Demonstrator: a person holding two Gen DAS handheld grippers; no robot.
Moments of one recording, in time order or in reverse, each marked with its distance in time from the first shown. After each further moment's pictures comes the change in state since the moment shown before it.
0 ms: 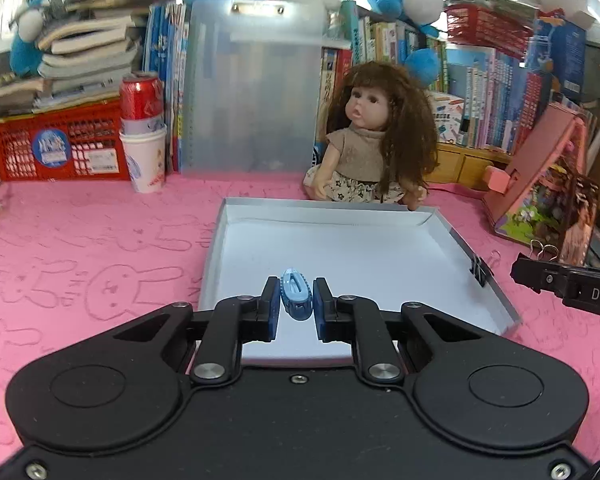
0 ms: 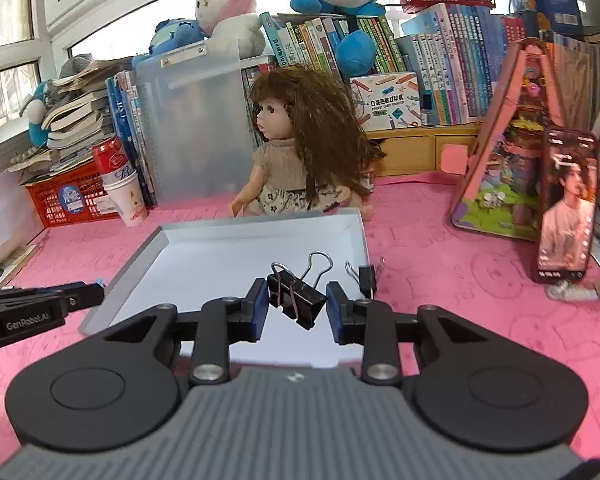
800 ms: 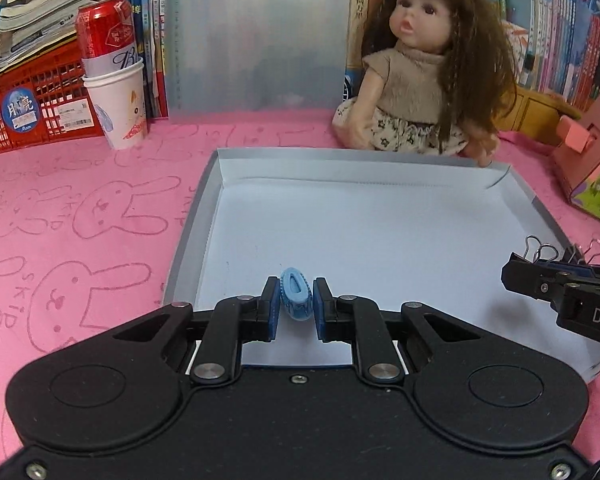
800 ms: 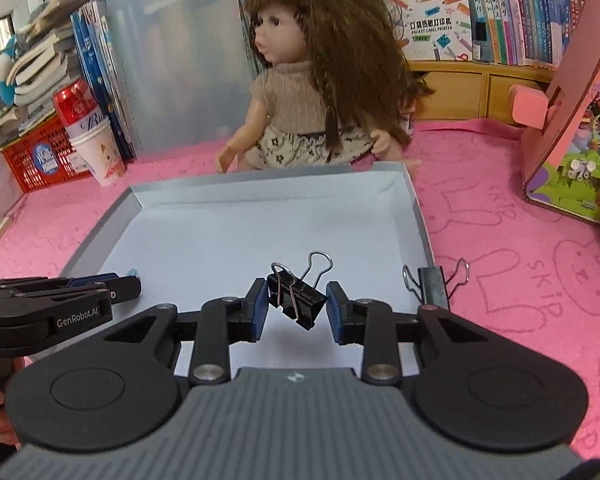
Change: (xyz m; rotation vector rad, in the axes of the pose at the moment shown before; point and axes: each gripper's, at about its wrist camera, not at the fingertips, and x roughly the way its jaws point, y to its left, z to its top) left arm 0.133 0.002 0.009 0.024 0.187 0.090; right arm 0.119 0.007 0.007 -0.006 0.195 0.021
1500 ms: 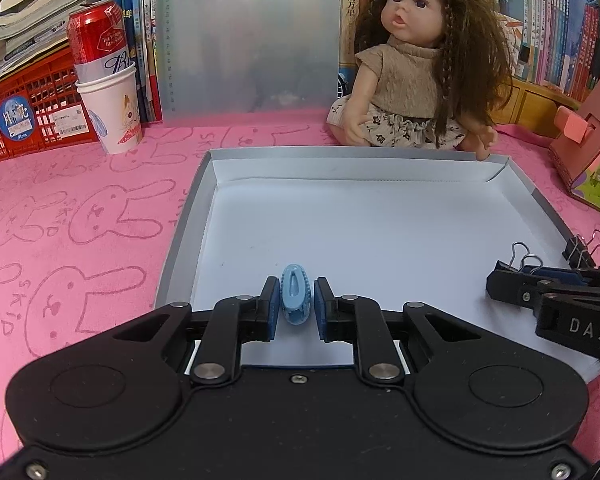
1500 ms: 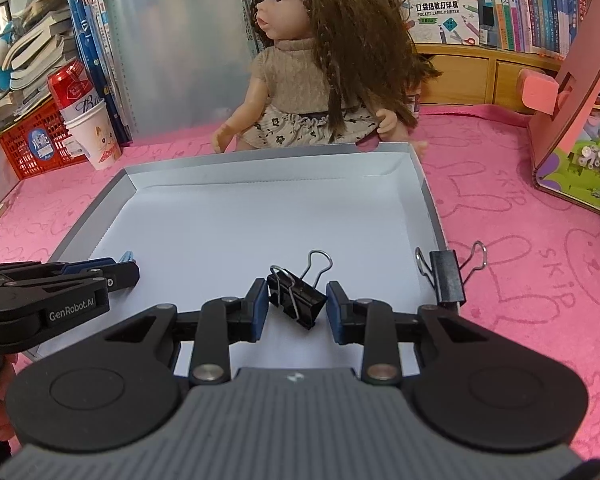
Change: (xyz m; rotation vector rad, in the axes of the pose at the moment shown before) left arm 0.001 -0.004 -0.001 0.020 -0.004 -0.002; right arm 0.012 0.003 -0.006 -0.009 0.031 -0.004
